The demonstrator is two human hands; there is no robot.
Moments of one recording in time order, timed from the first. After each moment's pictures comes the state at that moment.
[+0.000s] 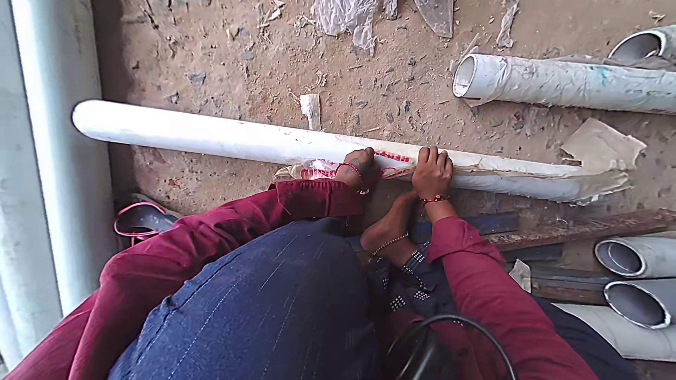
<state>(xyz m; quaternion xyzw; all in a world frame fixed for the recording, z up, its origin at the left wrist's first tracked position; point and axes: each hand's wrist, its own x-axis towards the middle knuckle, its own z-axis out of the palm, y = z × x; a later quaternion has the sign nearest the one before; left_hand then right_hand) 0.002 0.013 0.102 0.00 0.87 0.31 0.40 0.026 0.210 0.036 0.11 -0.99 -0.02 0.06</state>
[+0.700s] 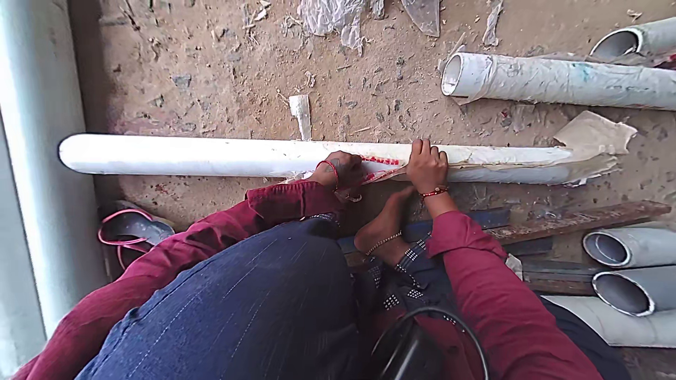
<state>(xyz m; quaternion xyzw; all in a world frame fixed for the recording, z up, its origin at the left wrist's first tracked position) 0.008 -0.017 0.074 0.18 0.87 0.32 0.32 0.006 0.219 0.047 0.13 -0.99 0.00 0.06</state>
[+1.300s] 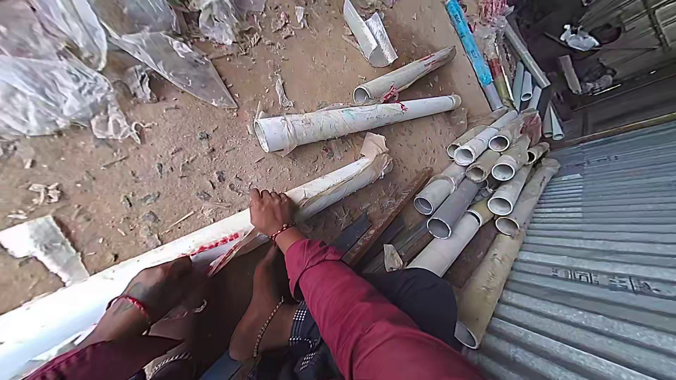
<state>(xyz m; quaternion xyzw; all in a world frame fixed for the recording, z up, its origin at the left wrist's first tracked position) 0.003 0.002 0.085 0.13 0.87 0.20 0.44 -0.033 0.220 0.073 -0.03 -0.97 0.13 -0.19</state>
